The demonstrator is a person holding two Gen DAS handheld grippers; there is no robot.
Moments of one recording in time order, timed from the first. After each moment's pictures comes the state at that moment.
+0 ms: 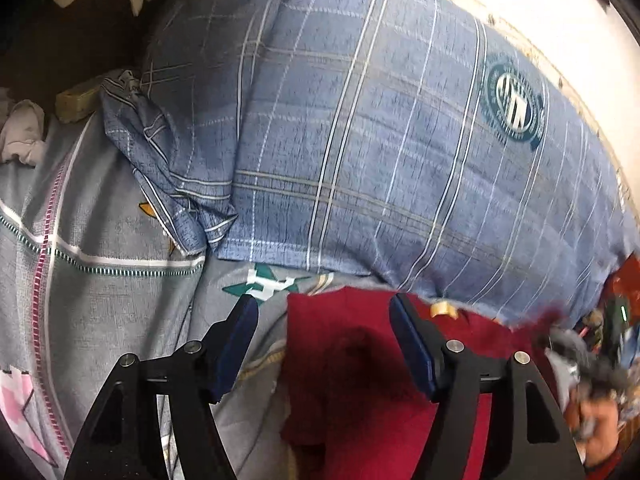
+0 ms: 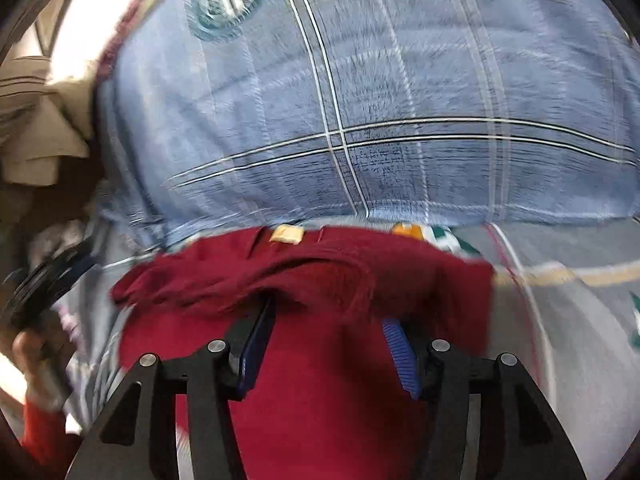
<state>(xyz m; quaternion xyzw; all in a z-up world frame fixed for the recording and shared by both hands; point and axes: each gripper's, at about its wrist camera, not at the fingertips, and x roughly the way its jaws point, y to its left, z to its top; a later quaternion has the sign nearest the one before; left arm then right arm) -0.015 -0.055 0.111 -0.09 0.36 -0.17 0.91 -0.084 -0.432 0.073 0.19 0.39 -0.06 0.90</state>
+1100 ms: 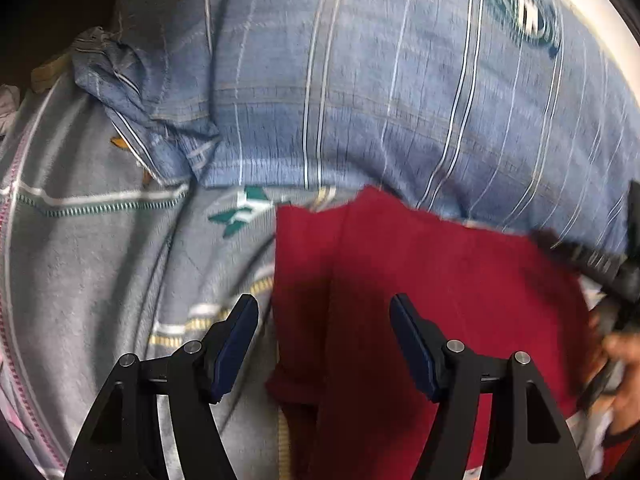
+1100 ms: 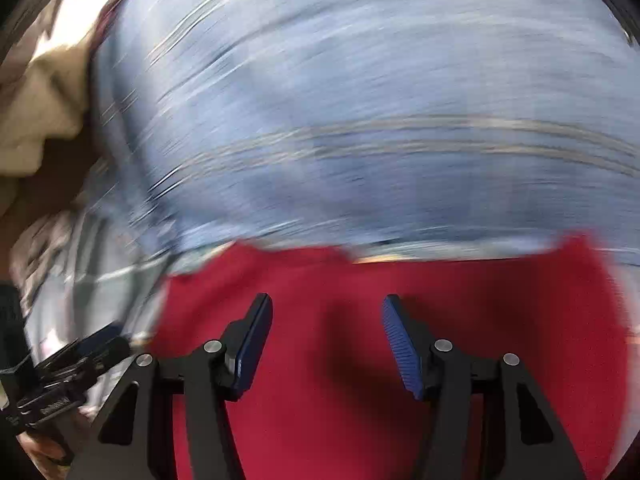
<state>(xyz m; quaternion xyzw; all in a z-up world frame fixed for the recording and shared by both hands) 0.002 -0.106 0.058 -0.02 0.46 -0.14 0.88 -0.003 -0.374 0.057 0.17 0.41 -0.05 0.89</state>
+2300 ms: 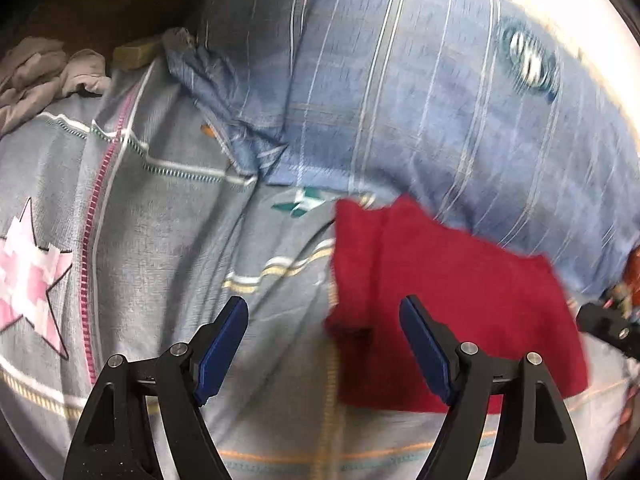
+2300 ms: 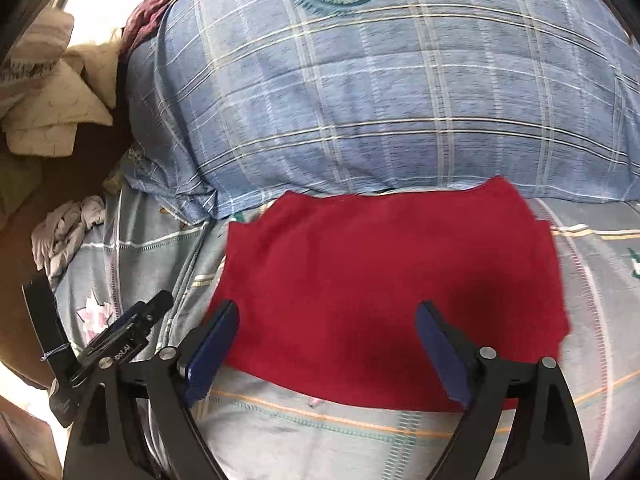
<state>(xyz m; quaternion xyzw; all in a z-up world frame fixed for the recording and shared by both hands) -0.088 -0.043 0.090 -0.06 0.41 -0.10 0.90 -0.115 -0.271 0.122 0.17 0.42 -0.07 0.89</state>
